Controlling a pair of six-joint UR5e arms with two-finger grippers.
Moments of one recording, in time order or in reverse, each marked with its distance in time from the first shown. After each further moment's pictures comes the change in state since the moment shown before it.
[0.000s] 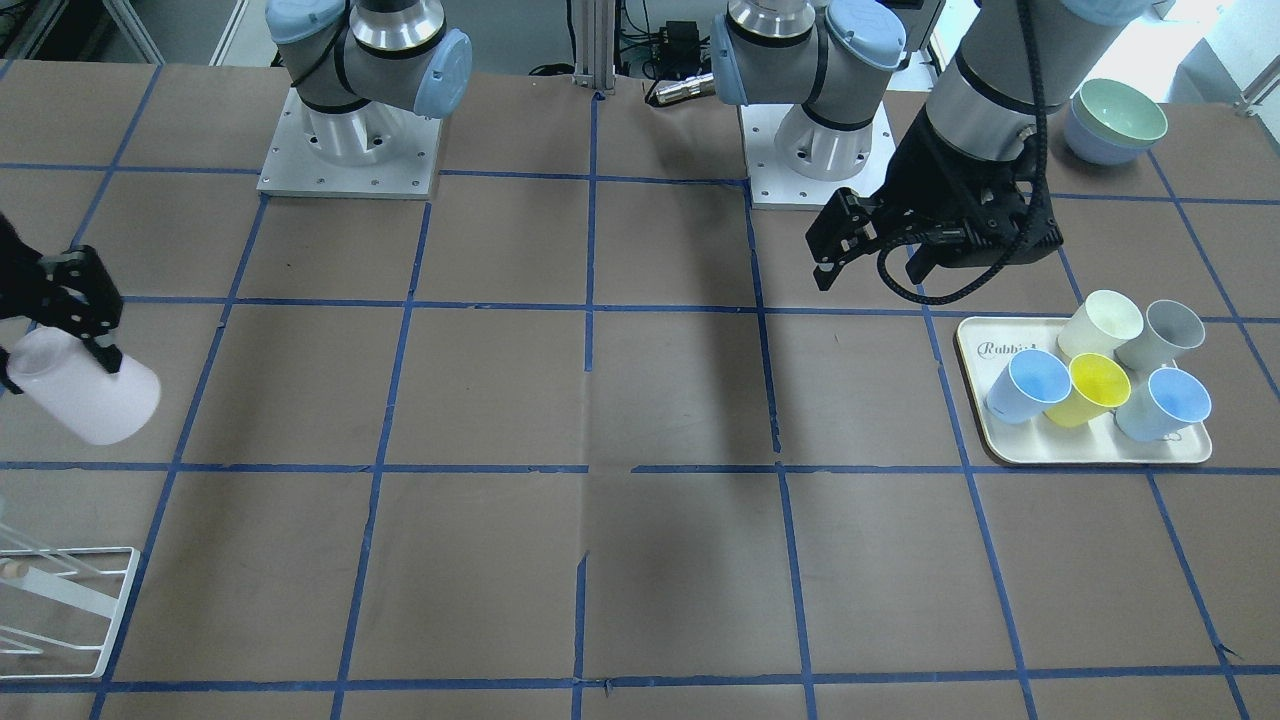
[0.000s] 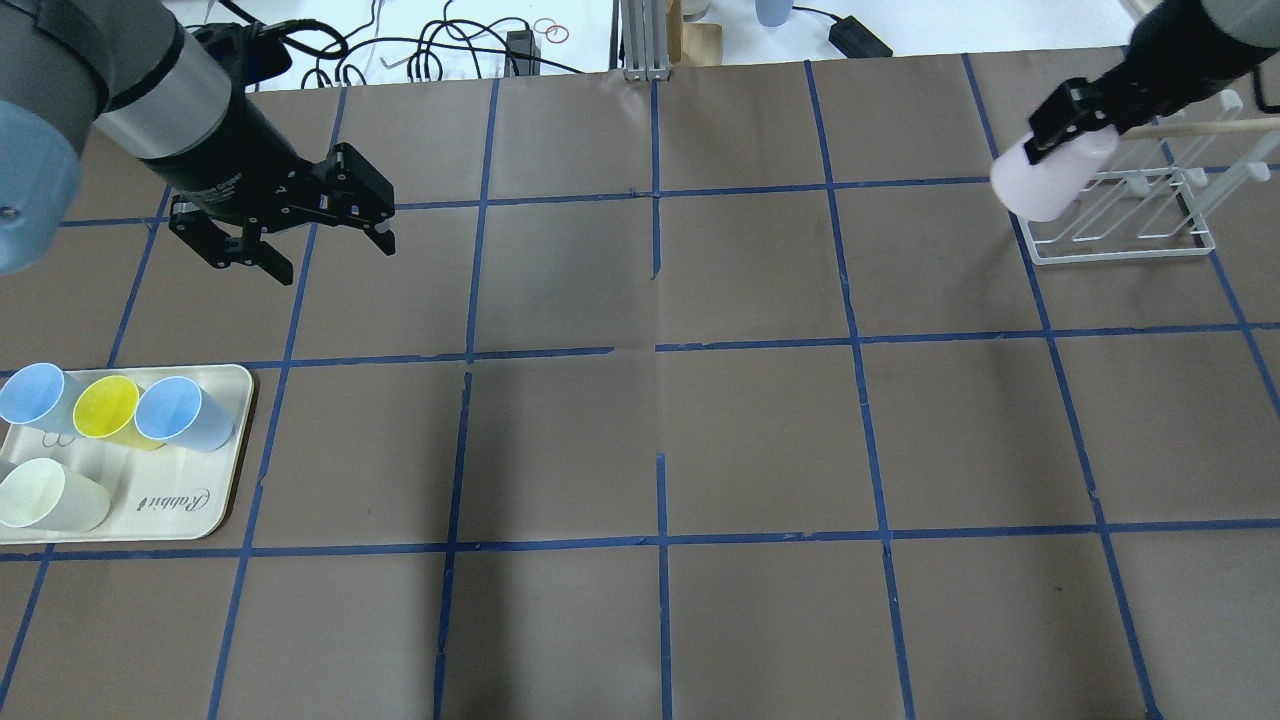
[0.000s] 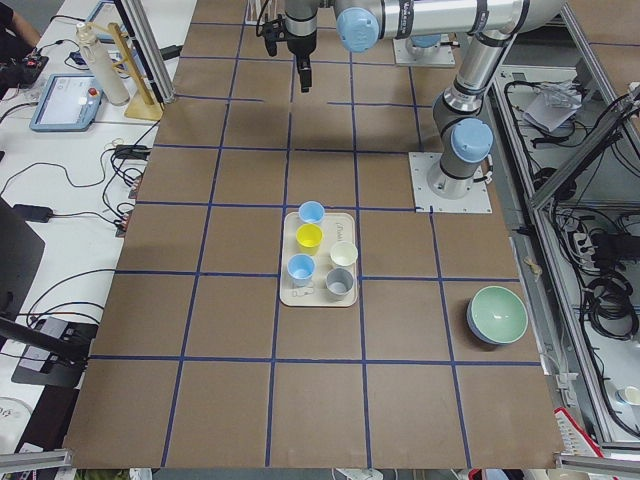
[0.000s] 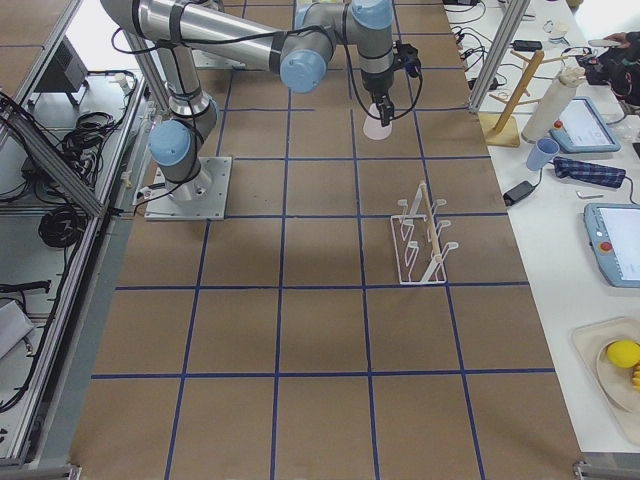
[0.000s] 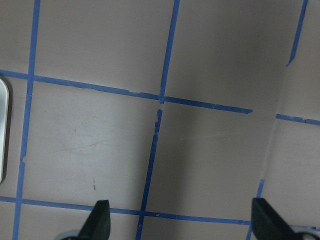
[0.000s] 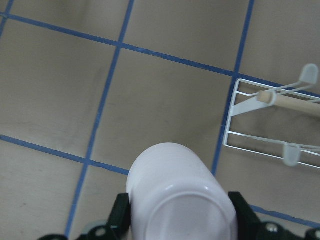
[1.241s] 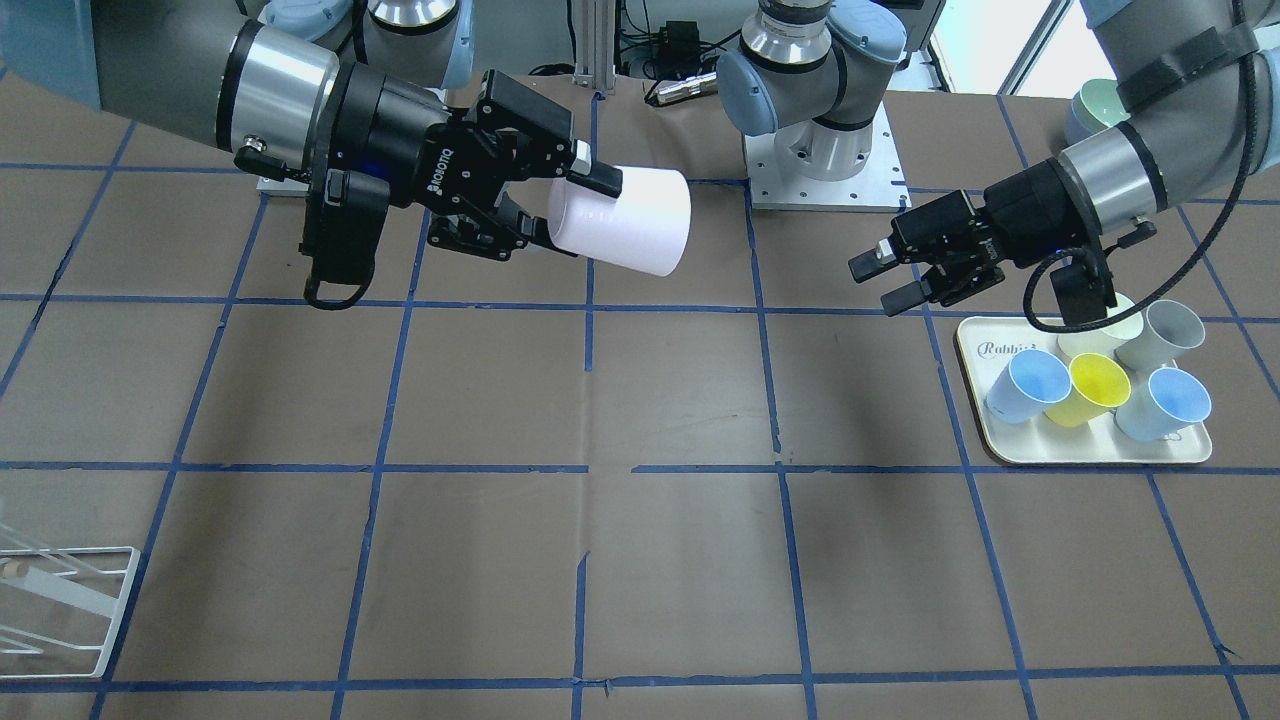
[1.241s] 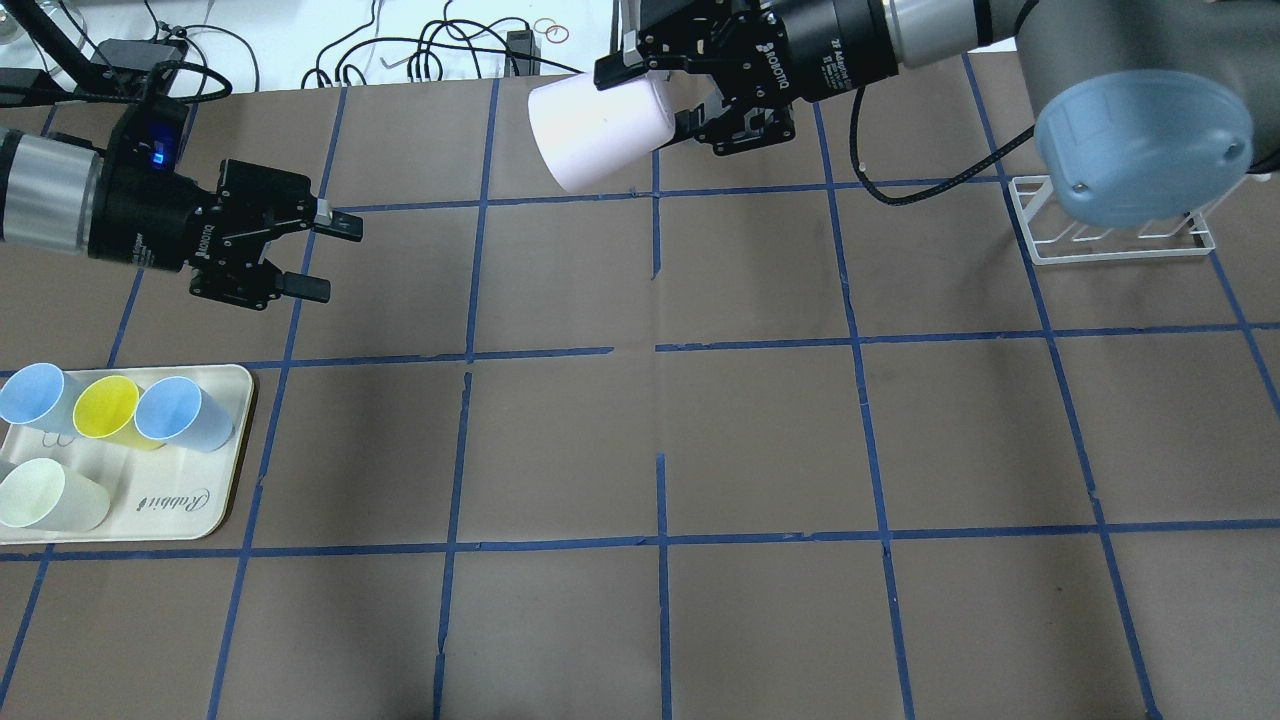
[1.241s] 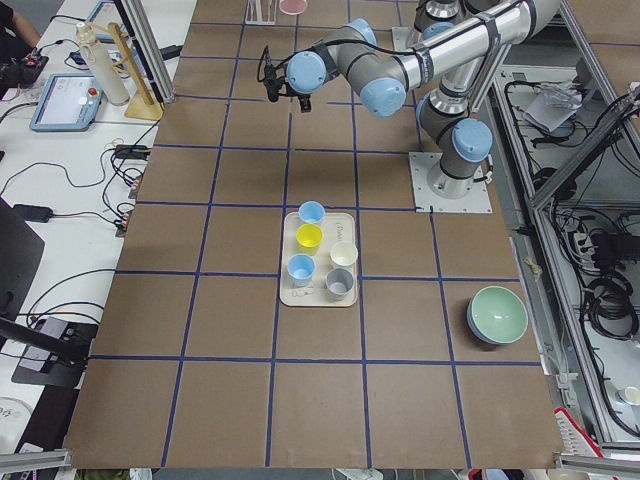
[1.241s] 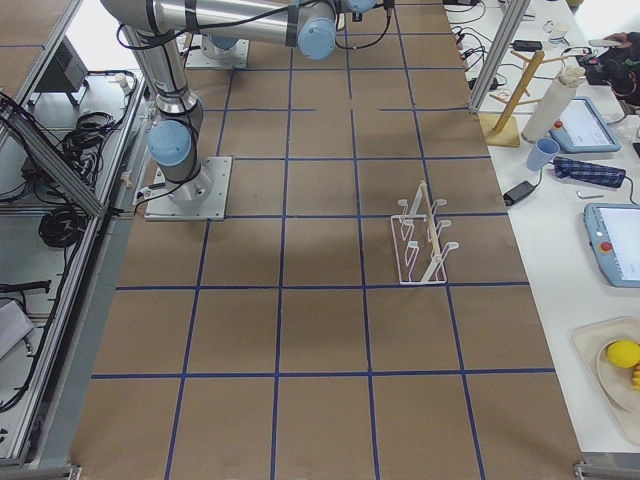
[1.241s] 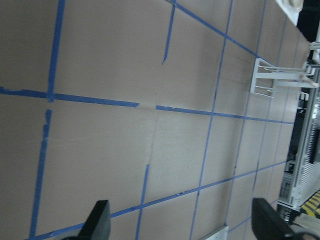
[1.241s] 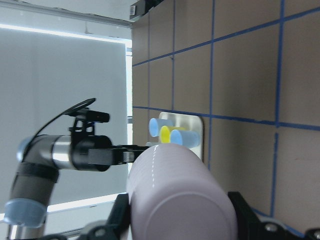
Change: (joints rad) left arm 0.301 -0.001 -0.198 -0.177 -0.684 0.467; right arm 0.231 0.026 0.042 0.044 1.030 0.548
